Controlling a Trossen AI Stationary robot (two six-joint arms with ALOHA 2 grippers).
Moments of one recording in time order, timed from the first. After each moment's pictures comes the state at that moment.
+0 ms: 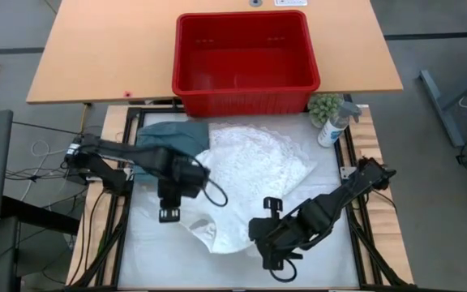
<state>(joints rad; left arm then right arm) -0.18 1.60 1.62 -1.54 0.38 -0.33 0.60 1.92 2.11 -1.27 0.29 0.58</state>
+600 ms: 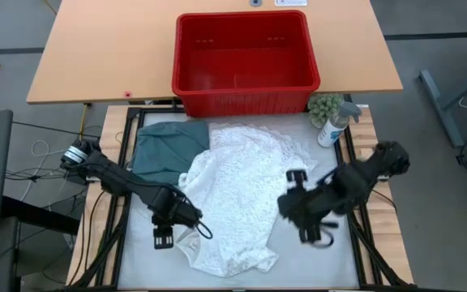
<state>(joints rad) -0.44 1.60 1.25 -1.24 0.38 -0.60 0.55 1.71 2.11 -1.57 0.23 0.34</state>
